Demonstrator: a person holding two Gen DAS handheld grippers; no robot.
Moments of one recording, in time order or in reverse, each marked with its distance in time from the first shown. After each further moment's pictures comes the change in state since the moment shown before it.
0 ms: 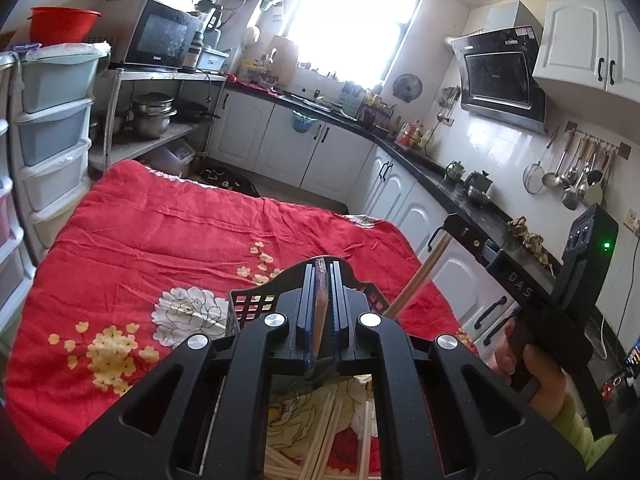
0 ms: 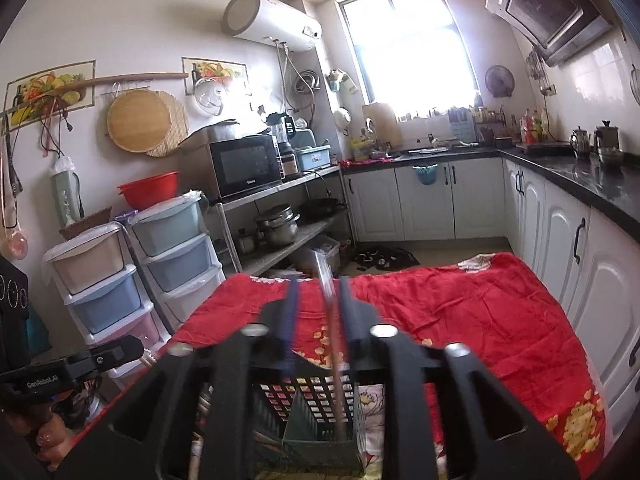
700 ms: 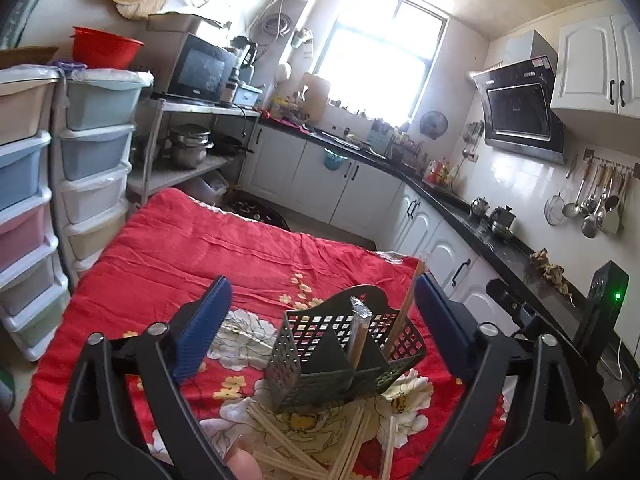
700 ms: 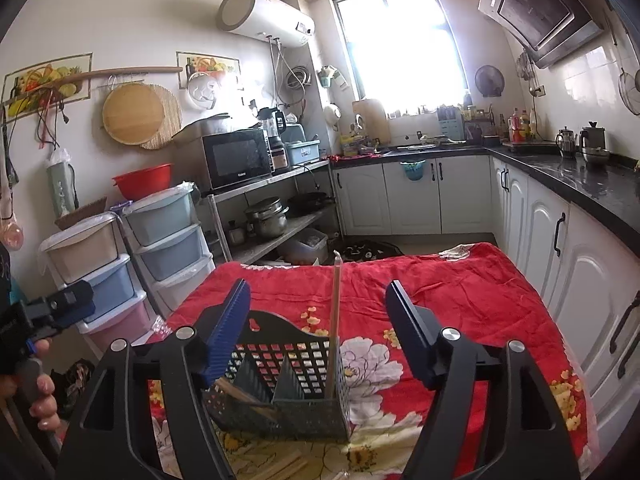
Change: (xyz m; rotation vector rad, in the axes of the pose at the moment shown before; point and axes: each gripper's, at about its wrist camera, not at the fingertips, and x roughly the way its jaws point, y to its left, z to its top) left arm -0.052 0.018 0.001 -0.030 -0.153 0.110; right arm -0.039 0.000 -0.018 -0.018 0.021 -0.042
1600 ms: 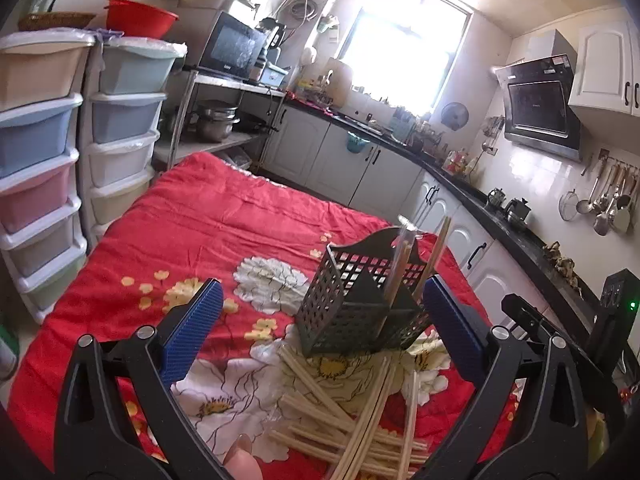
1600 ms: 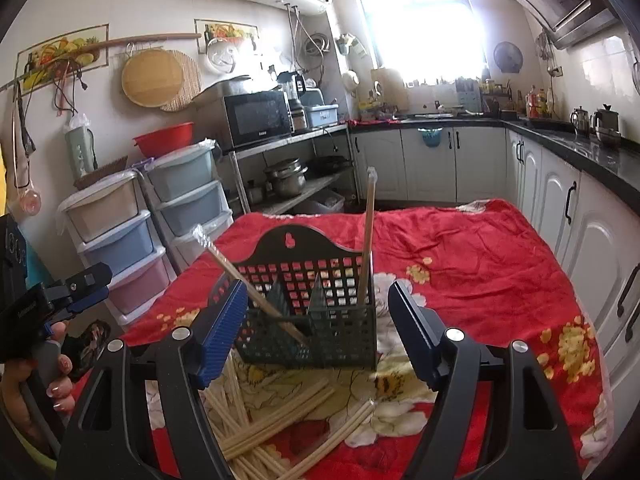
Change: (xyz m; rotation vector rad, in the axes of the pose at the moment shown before) left arm -0.021 0.033 -0.056 -0.058 0.063 0.058; right arm -0.024 0.028 -0.053 -0.023 0.131 0.054
